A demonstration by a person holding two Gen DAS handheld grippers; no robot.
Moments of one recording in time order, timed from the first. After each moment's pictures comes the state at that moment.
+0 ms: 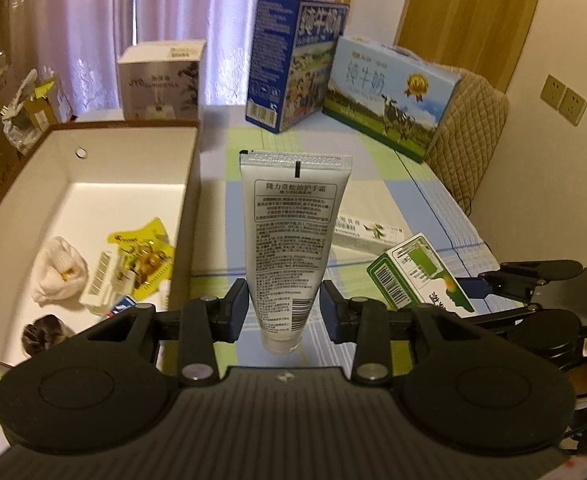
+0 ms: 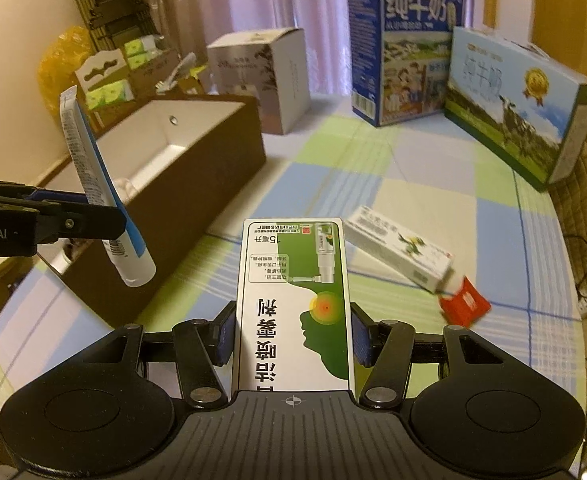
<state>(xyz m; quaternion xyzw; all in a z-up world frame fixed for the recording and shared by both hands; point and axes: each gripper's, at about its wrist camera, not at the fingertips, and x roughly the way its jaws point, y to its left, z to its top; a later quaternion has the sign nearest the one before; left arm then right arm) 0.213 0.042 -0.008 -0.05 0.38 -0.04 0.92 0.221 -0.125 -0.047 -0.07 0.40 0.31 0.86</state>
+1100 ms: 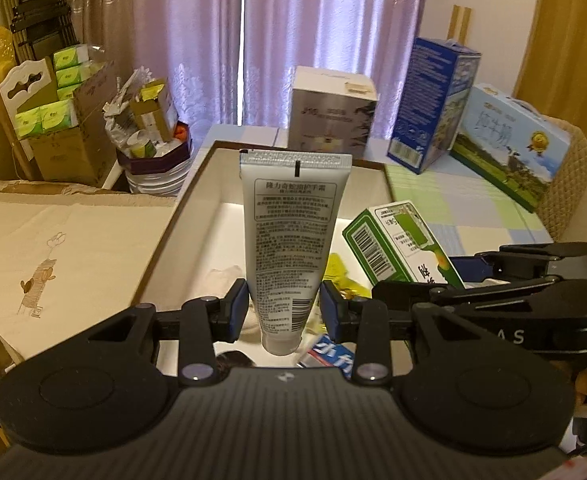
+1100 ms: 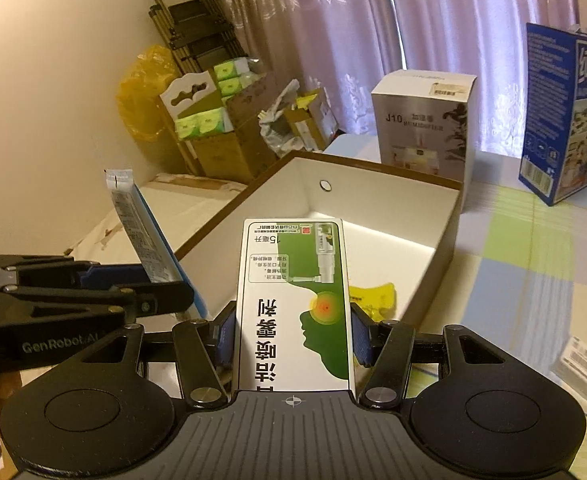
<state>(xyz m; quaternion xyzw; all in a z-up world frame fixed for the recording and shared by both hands) 0.218 0.210 0.018 -0.06 0.37 0.08 0.92 0.260 0.084 -0.024 -0.03 0.39 0.42 0.82</state>
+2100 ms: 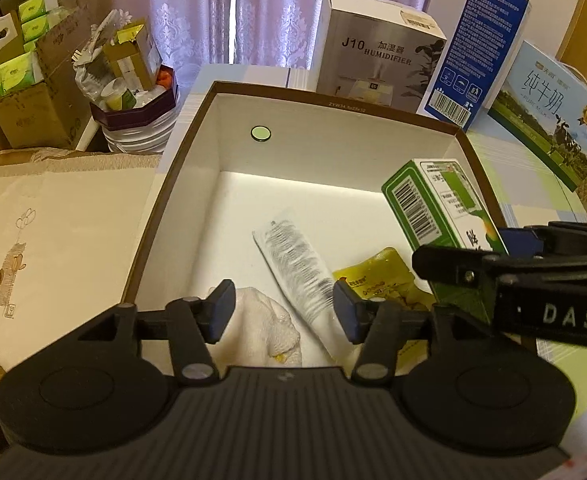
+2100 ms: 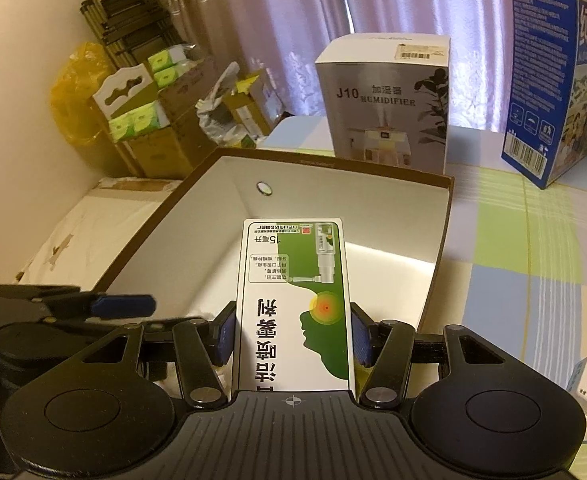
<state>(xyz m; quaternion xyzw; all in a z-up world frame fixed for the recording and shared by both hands) 0.330 0.273 -0.060 -0.07 0.45 0.05 0.89 0.336 0.125 -0.063 -0.02 0.42 0.34 0.84</state>
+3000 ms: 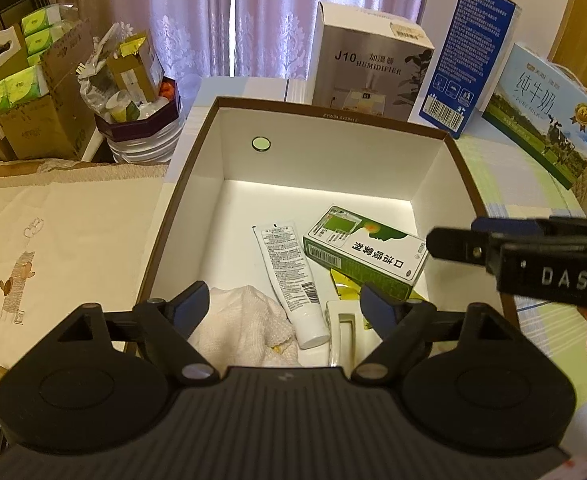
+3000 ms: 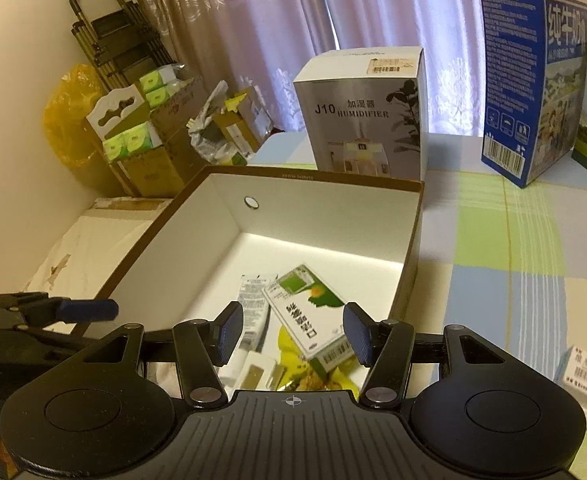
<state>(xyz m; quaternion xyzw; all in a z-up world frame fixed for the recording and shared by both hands) 0.315 0.266 -0.041 -0.06 0.44 0.05 0.89 0.322 0.100 -0.053 0.01 0.41 0.33 0.85</state>
